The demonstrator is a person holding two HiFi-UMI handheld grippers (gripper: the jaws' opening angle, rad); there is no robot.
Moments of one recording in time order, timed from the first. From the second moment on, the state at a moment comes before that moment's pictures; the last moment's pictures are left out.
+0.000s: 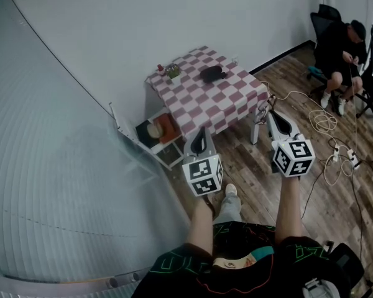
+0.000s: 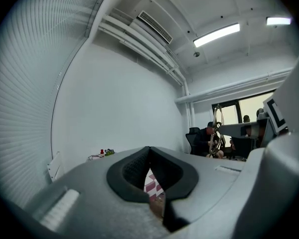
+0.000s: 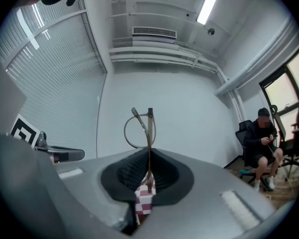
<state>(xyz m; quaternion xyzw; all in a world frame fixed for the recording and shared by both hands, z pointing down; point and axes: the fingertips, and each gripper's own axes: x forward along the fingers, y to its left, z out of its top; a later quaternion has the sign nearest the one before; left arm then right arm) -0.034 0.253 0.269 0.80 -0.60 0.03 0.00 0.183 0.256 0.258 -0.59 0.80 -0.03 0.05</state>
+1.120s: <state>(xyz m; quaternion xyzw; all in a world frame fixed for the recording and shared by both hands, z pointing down) -0.036 0.187 0.341 0.80 -0.59 0.07 0.07 0.185 0.180 0.322 -0.58 0.80 -0.09 0.06</state>
